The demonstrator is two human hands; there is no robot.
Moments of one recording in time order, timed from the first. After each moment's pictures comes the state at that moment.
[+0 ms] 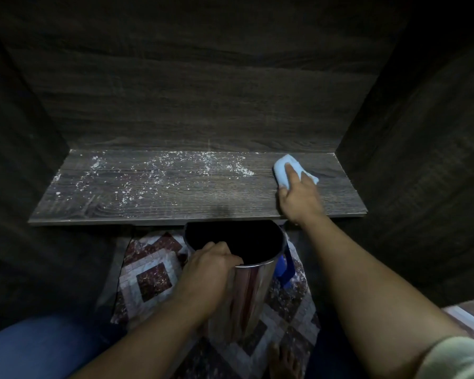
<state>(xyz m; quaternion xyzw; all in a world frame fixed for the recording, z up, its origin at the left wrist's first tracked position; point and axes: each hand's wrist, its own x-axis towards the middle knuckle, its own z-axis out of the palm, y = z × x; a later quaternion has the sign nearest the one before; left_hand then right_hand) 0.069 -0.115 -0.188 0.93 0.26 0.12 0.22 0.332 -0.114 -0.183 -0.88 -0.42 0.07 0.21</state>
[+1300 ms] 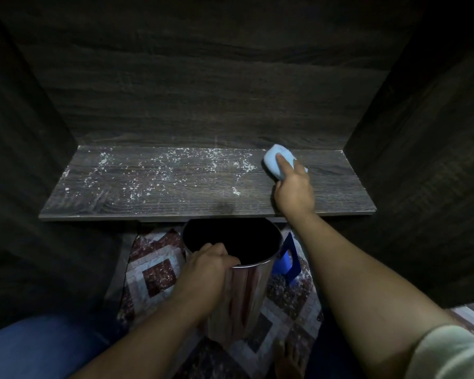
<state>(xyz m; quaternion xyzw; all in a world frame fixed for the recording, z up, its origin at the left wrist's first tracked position) 0.053 -0.107 -0.204 0.93 0.28 0.13 0.22 0.299 -0.093 -0.177 -0.86 -0.42 0.02 0.28</state>
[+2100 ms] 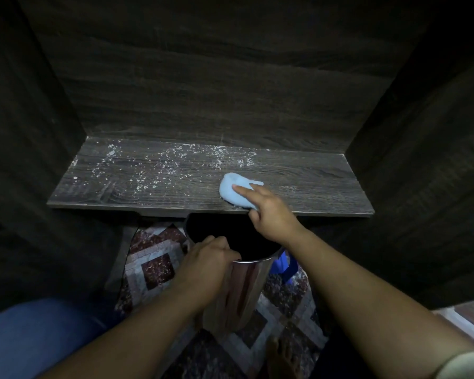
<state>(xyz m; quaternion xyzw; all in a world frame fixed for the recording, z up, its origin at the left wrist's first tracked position) 0.049 -0.106 -0.200 0.94 0.26 0.13 0.20 0.252 -0.117 -0.185 -0.73 -0.64 0.12 0.23</state>
